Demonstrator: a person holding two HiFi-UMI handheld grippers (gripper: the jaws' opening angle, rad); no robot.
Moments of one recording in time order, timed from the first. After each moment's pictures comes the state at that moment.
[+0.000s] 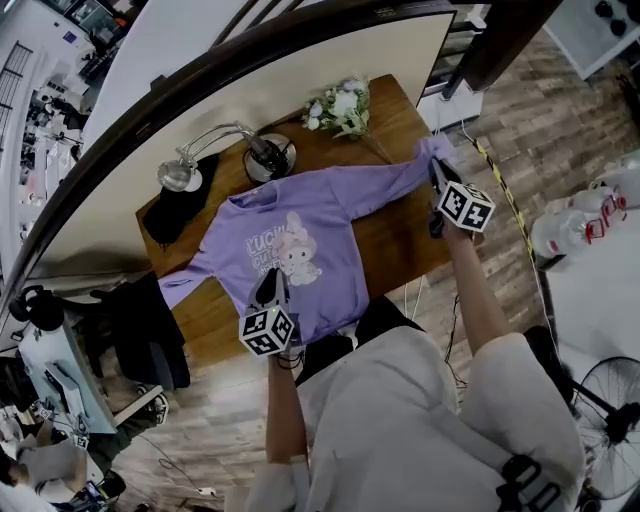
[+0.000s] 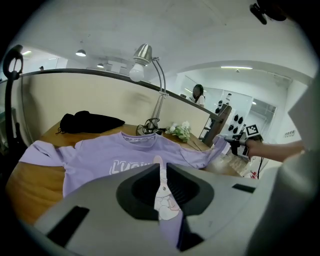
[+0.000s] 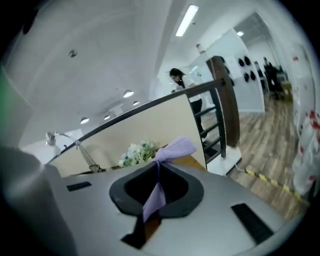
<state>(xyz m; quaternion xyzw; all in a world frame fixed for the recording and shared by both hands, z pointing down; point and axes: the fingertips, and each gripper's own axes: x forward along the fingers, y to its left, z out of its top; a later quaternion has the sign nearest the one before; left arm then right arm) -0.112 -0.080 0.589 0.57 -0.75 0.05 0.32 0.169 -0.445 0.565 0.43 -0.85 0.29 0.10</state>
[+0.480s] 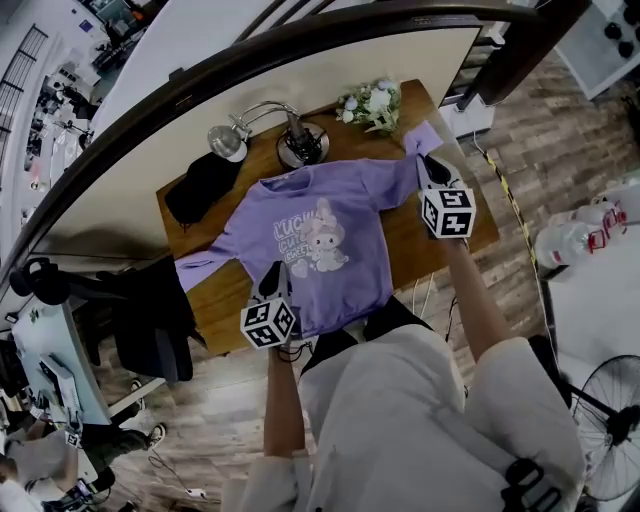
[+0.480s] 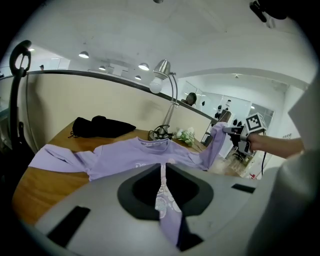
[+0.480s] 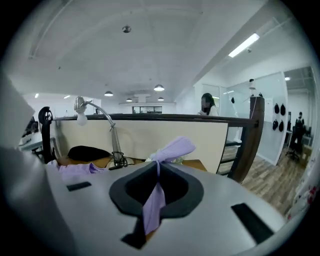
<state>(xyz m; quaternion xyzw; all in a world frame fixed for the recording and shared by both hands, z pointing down) -0.165 -0.023 0.576 0.58 -0.75 0.03 0.31 0.052 -0.353 0.490 0.37 -0.91 0.07 0.19</state>
